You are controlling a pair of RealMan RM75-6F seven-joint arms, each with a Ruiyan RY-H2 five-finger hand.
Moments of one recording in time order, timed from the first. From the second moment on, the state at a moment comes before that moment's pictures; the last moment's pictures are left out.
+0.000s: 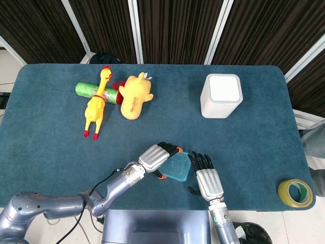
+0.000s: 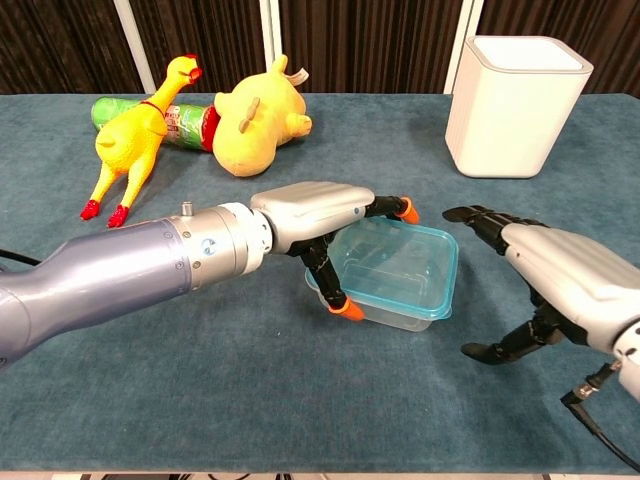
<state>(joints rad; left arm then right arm) -0.98 -1.86 -0.15 -1.26 1.30 0.79 0.13 0.26 -1.79 0.09 -1.68 -1.32 1.31 -0.57</state>
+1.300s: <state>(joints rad) -0.97 -1.88 -0.17 -1.28 1.23 0.80 0.22 0.29 -1.84 0.15 -1.71 -1.23 1.33 -0.59</state>
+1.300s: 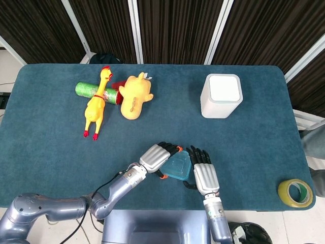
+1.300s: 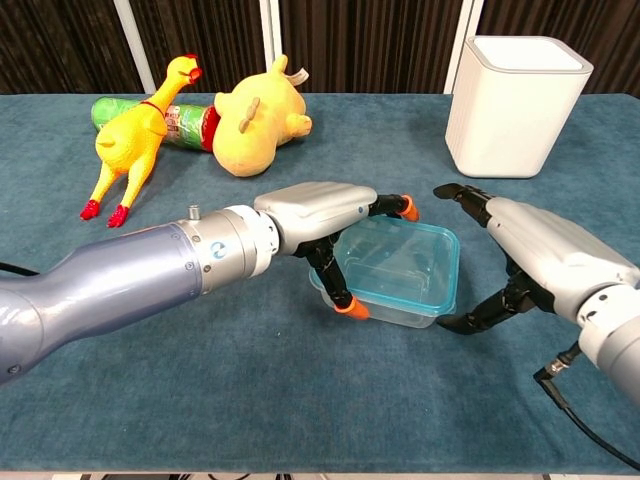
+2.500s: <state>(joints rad) -0.98 -1.86 -0.17 -1.31 1.21 0.75 0.22 0.30 -1.87 0.17 -1.68 -1.25 1.38 -0.51</state>
